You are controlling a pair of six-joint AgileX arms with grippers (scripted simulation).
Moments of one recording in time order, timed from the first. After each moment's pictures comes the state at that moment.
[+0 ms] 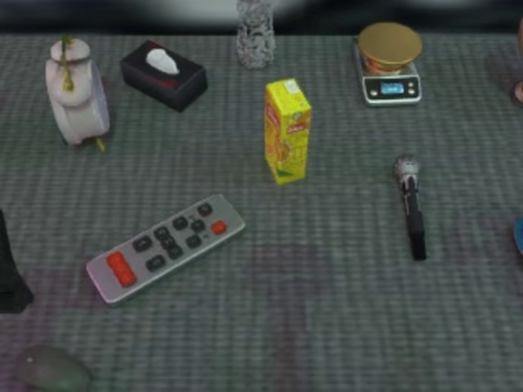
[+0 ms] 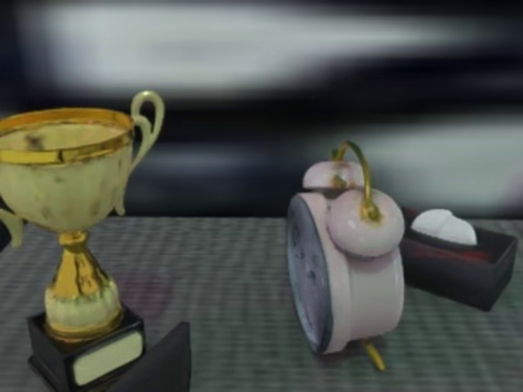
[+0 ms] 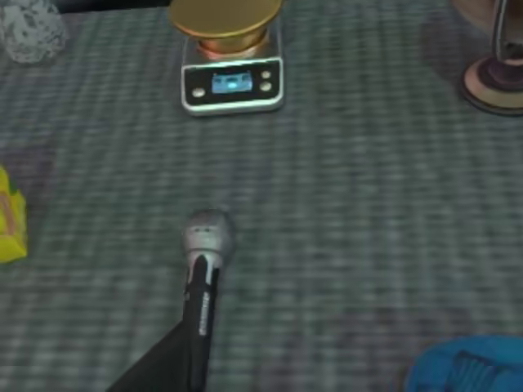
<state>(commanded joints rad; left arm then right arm) 0.00 0.00 0.00 0.00 0.00 0.00 0.13 0.68 0.56 -0.37 0.01 0.15</state>
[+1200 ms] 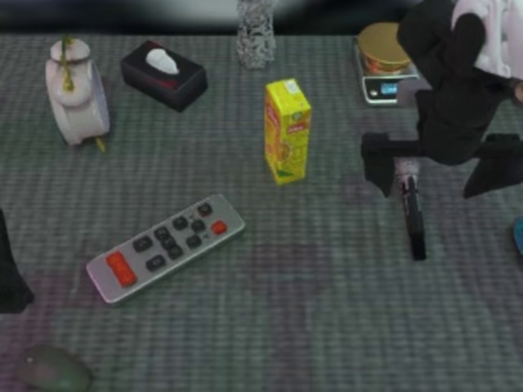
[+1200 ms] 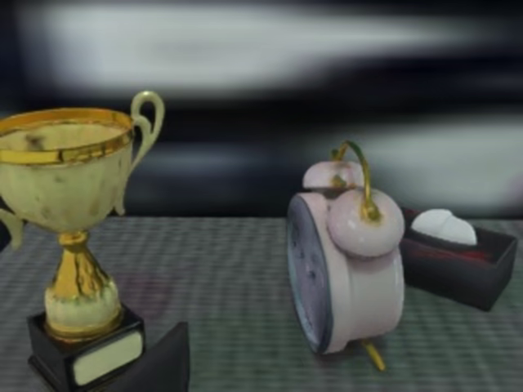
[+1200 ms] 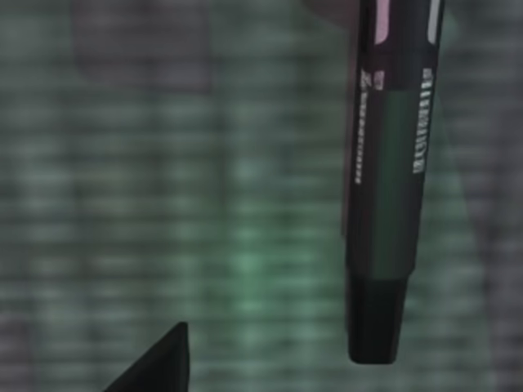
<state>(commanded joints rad) 0.00 0.00 0.00 0.00 0.00 0.00 0.37 2.04 1.56 -1.02 0.03 0.40</state>
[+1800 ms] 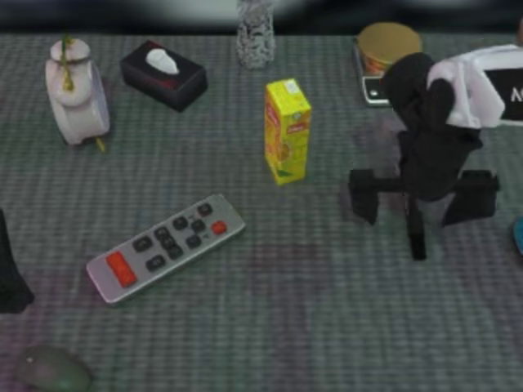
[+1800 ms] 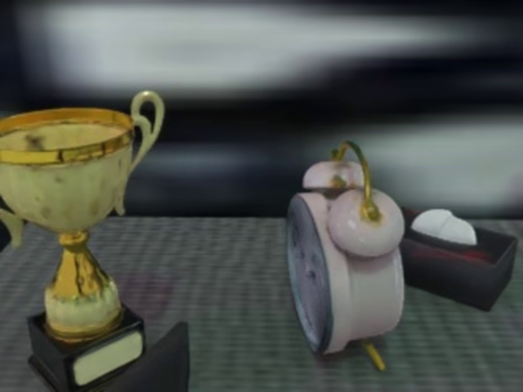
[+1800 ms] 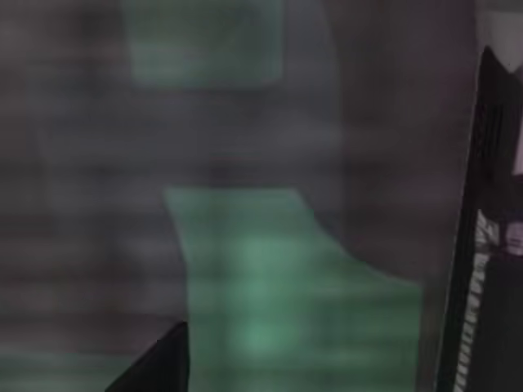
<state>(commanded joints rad) 0.00 0.00 0.00 0.00 0.00 0.00 0.37 2.17 1.44 -0.76 0.03 0.40</state>
